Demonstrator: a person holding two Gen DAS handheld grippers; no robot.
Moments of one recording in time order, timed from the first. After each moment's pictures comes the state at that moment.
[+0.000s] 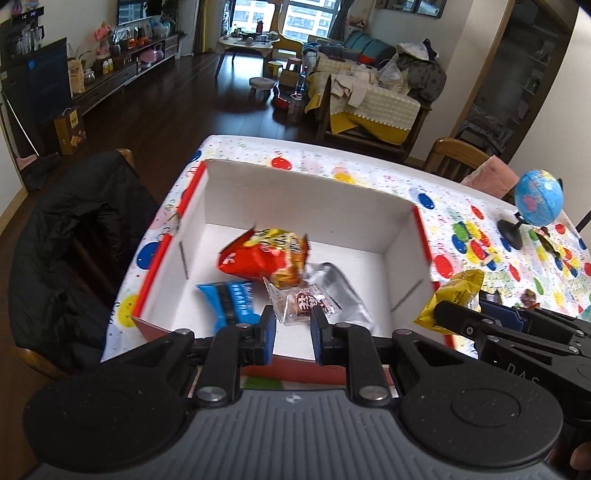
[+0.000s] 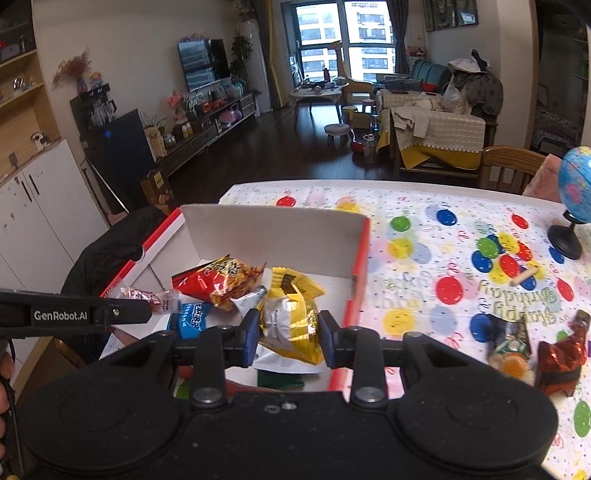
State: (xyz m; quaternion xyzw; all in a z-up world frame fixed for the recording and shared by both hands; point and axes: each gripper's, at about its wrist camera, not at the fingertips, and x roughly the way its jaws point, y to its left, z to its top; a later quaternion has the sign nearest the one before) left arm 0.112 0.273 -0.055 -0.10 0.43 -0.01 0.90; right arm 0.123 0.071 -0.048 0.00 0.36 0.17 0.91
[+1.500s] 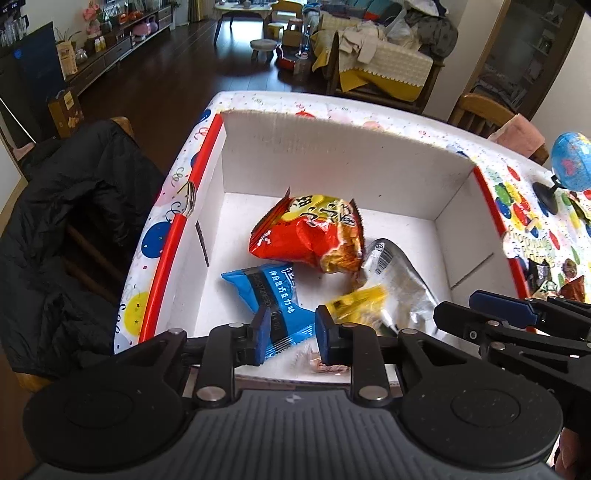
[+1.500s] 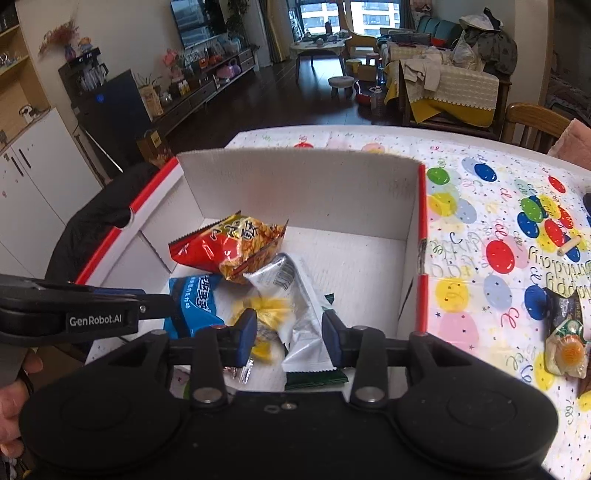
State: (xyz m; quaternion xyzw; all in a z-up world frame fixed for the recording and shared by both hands) left arm 0.159 0.295 -0.104 -0.07 0.49 -0.01 0.87; right arm 0.154 0.112 -0.081 0.00 0.44 0.17 0.88
